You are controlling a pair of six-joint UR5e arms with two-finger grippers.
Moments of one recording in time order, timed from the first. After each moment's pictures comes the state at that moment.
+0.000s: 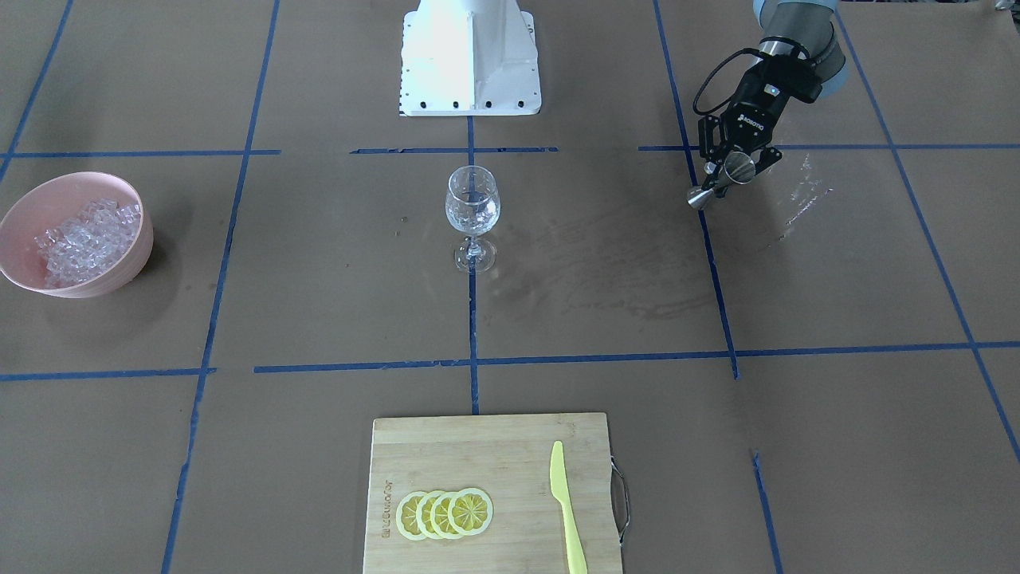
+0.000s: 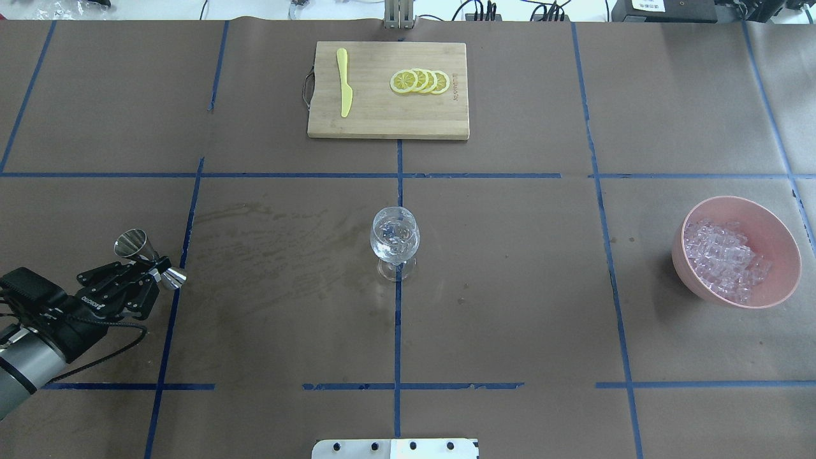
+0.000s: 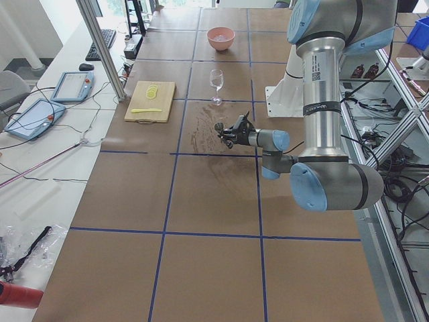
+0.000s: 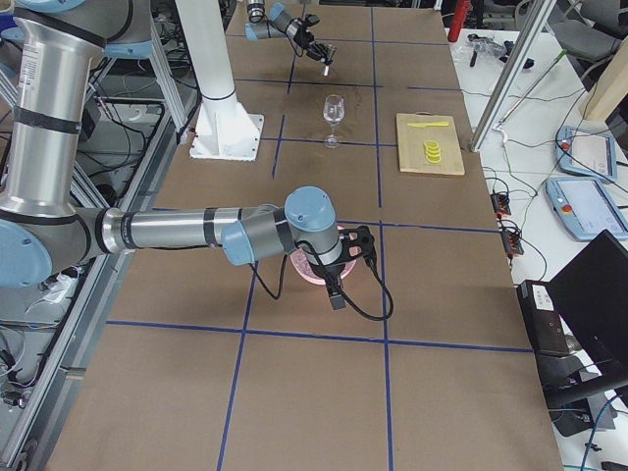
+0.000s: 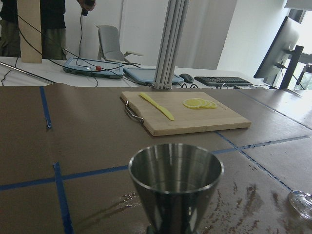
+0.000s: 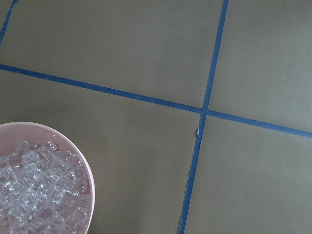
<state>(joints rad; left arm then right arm) -0.18 -1.37 -1.73 -3.20 -0.83 -0.87 1.53 -1.81 1.89 -1.31 2.33 0.05</state>
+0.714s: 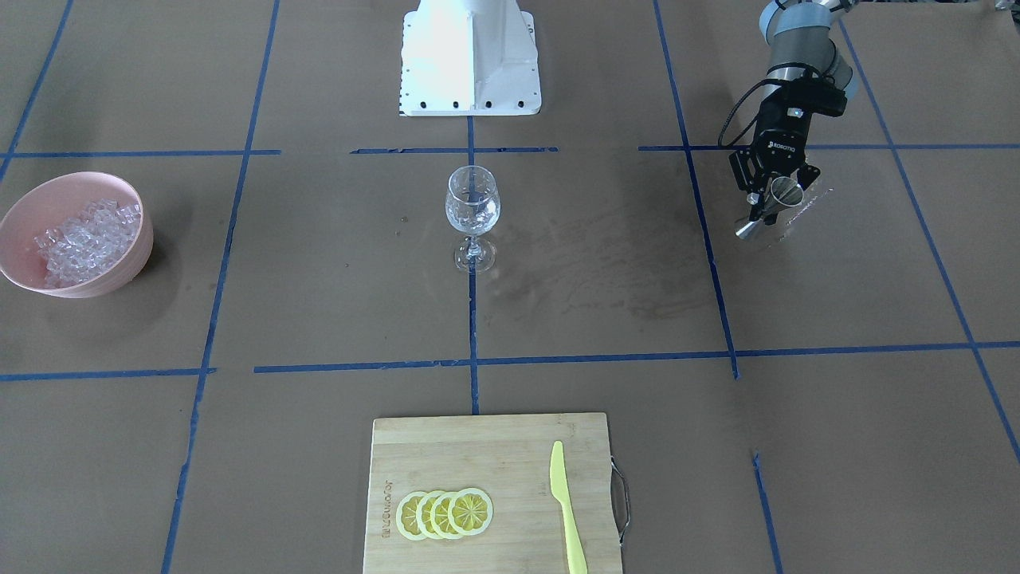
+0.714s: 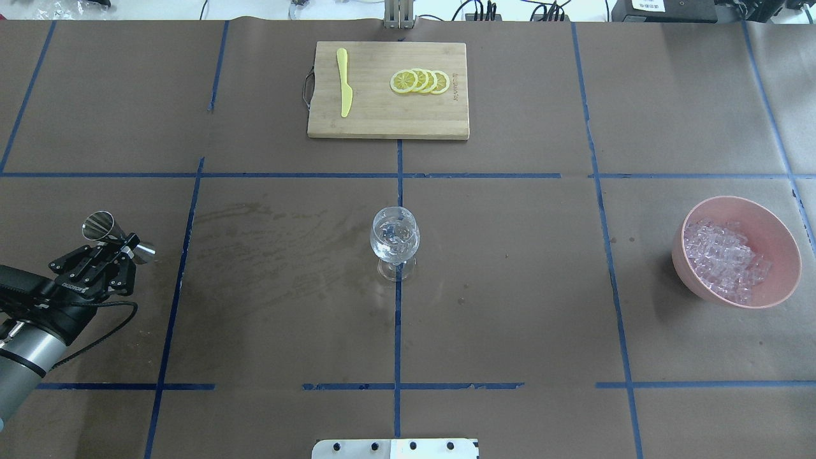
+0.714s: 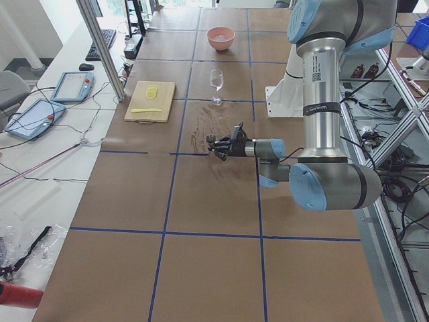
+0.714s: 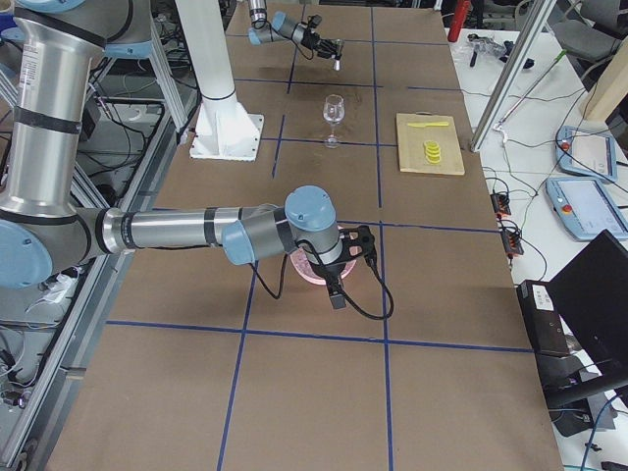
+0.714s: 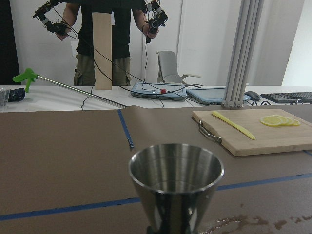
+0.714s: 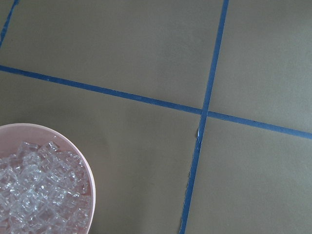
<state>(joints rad) -0.19 -1.40 -1.61 -3.18 -0.62 -0.88 1.53 -1.81 1.89 -1.31 2.33 0.06</state>
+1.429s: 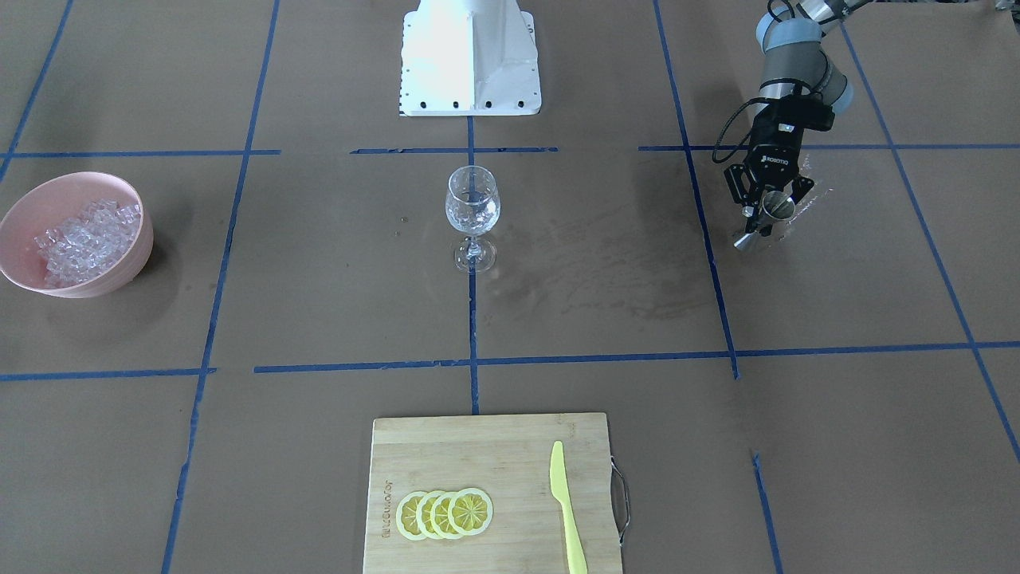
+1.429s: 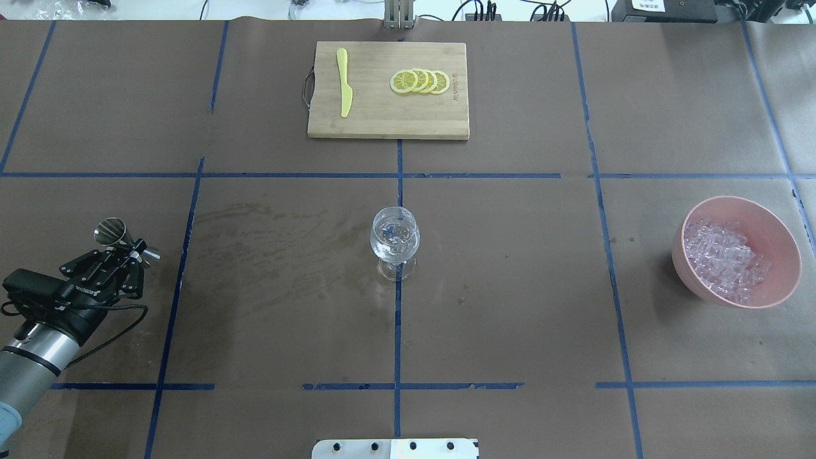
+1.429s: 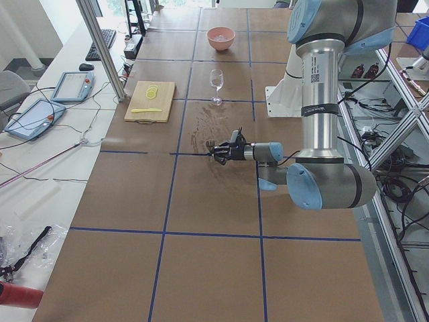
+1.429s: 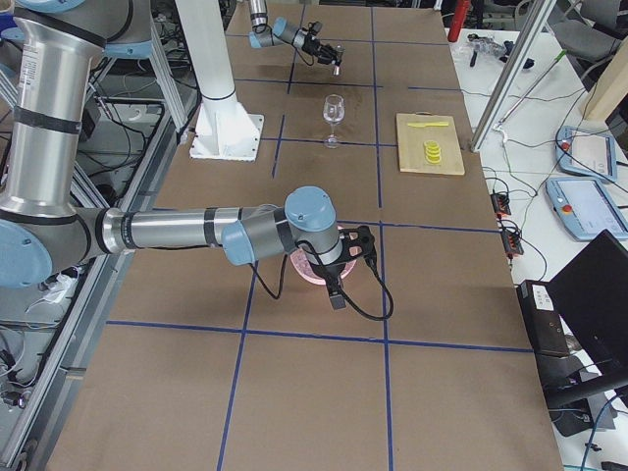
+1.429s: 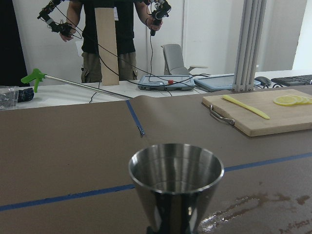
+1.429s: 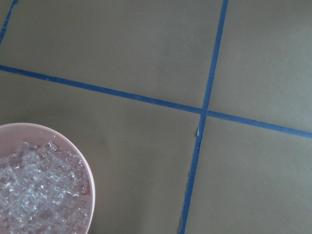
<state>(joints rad) -0.19 -1.44 -1.55 -3.16 -0.62 -0.87 1.53 -1.81 1.89 -1.31 2.33 0.06</state>
